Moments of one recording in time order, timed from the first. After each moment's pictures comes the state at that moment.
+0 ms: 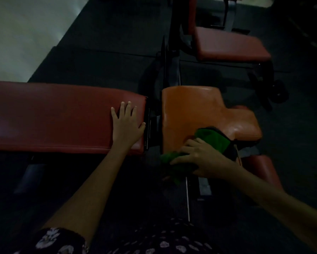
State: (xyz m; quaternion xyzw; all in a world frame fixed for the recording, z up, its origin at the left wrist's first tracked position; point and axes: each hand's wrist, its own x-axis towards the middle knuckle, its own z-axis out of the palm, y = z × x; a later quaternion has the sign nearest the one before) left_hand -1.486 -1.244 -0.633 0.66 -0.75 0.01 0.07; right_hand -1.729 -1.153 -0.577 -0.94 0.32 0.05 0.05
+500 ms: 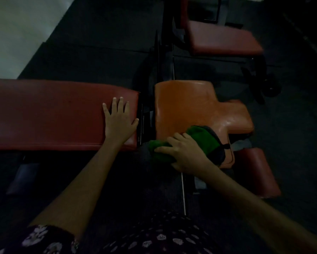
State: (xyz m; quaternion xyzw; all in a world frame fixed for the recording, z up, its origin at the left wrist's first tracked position) left_hand -1.486 -1.244 -0.636 0.66 -0.75 0.01 0.06; right_hand -1.698 -1.141 -0.591 -0.90 0.43 -0.02 0.00
